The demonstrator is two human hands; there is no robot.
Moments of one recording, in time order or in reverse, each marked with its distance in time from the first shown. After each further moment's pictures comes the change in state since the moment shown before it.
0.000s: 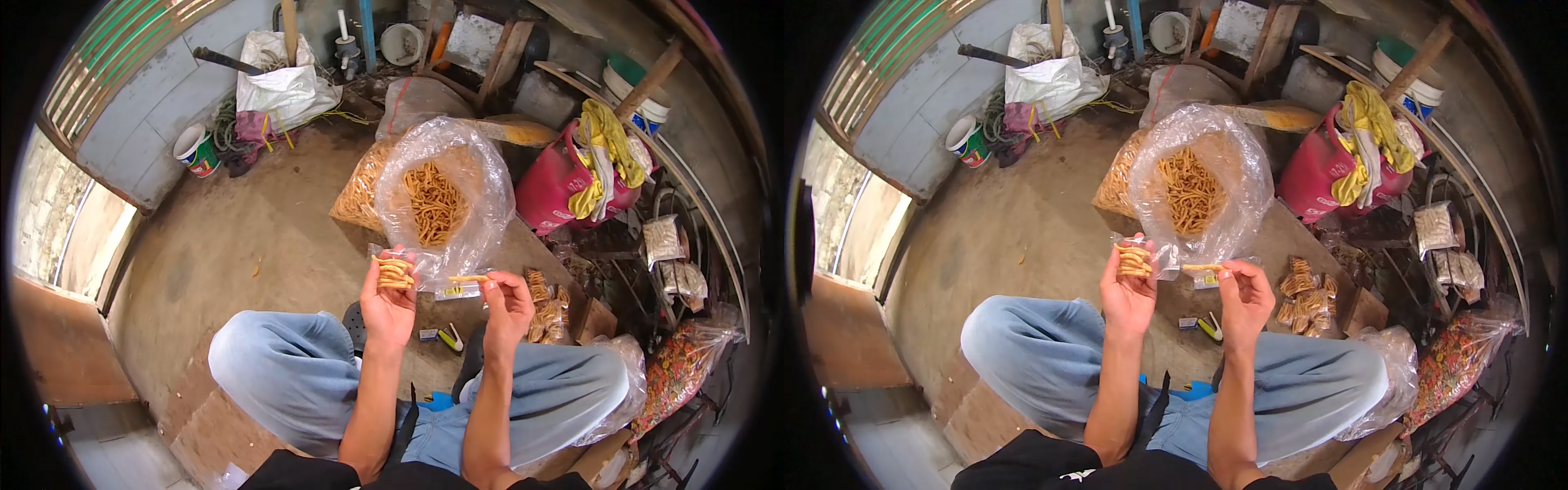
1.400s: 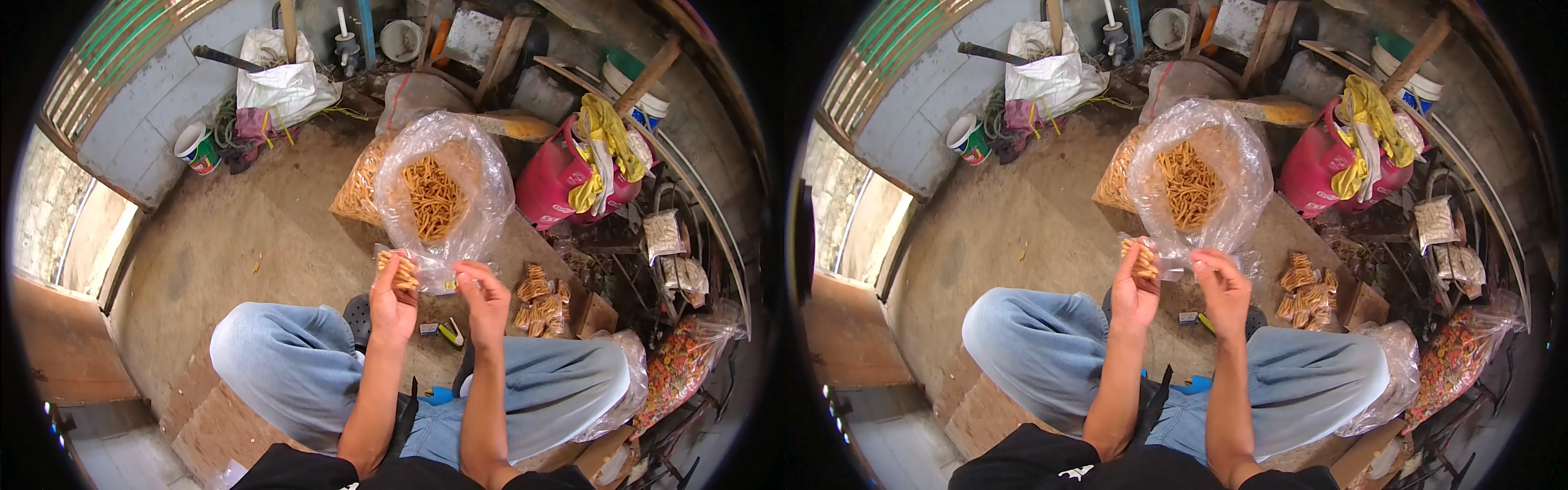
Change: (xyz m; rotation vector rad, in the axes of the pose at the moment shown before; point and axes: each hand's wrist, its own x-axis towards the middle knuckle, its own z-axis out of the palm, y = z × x) left_hand 0.005 -0.012 -0.014 0.168 0.099 0.003; right_hand -0.001 0.015 0.004 -0.015 -0.261 0.094
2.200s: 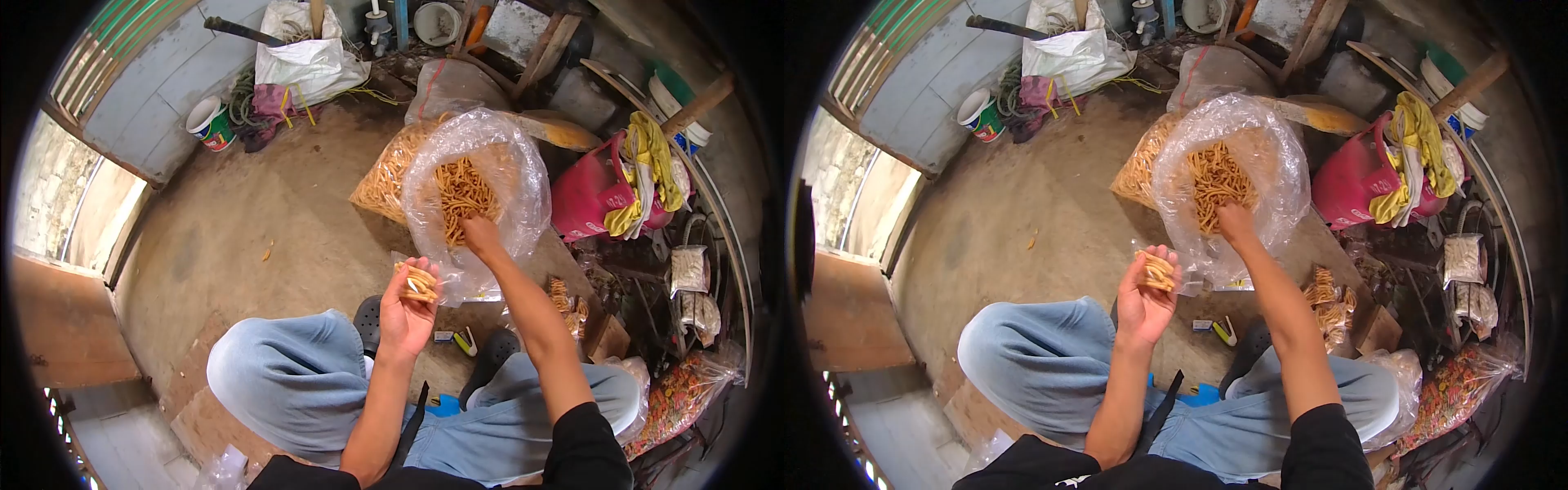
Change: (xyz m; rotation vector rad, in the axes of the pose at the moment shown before) left_hand 0.013 0.017 -0.002 -0.166 0.151 -0.090; right_hand 0.193 0.205 -0.038 -1.563 -0.592 -0.230
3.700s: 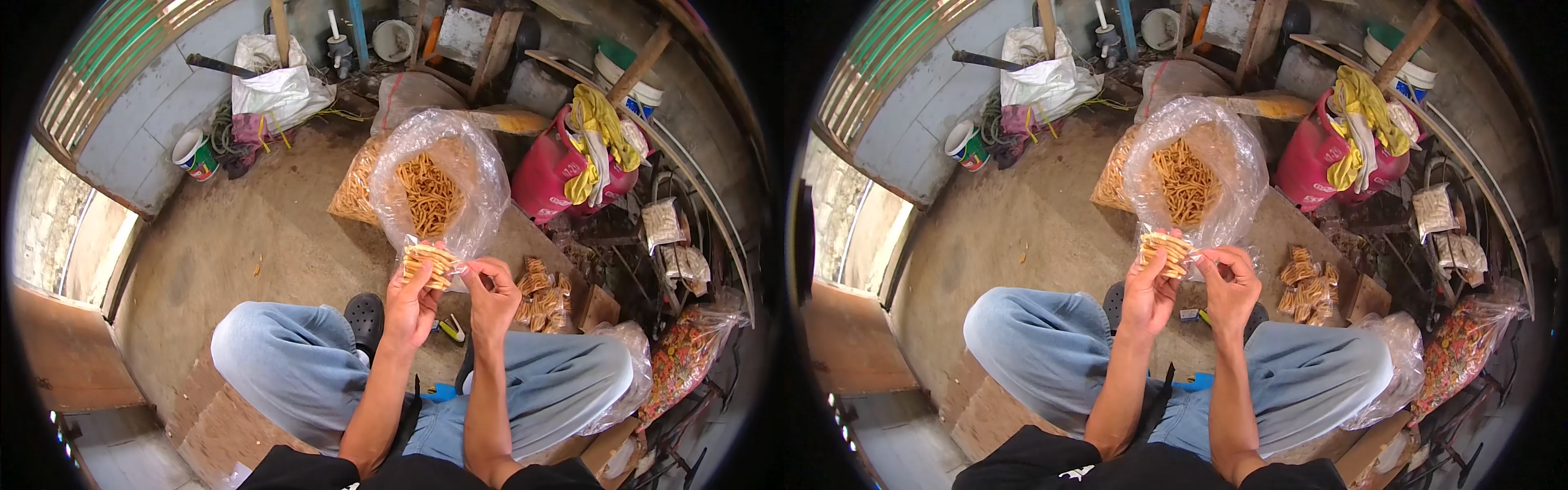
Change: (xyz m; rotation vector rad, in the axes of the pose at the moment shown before) left_hand -0.045 -0.040 0.026 0.320 -0.361 -0.003; right_hand -0.196 -0.138 -0.175 1.547 0.754 0.492
